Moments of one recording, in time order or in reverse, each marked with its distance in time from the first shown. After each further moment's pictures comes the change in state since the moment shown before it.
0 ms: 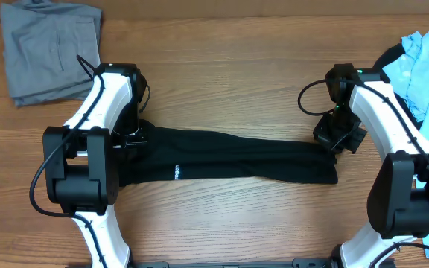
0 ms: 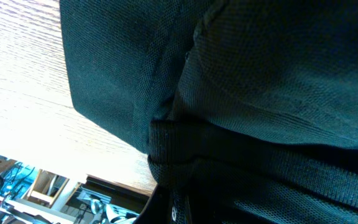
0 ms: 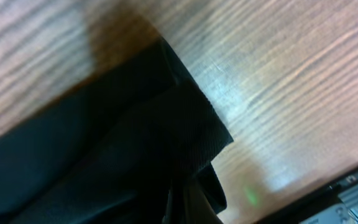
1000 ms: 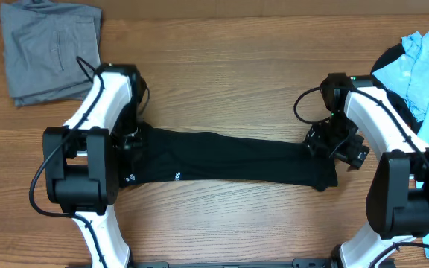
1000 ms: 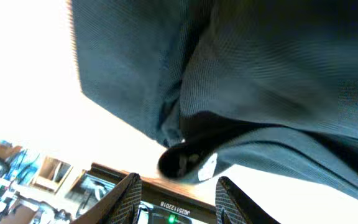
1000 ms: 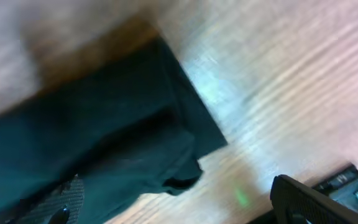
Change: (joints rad) left arm 0.000 0.000 -0.003 -0.045 -0.008 -0.018; right arm 0.019 0.000 -0.073 0.027 0.029 -0.006
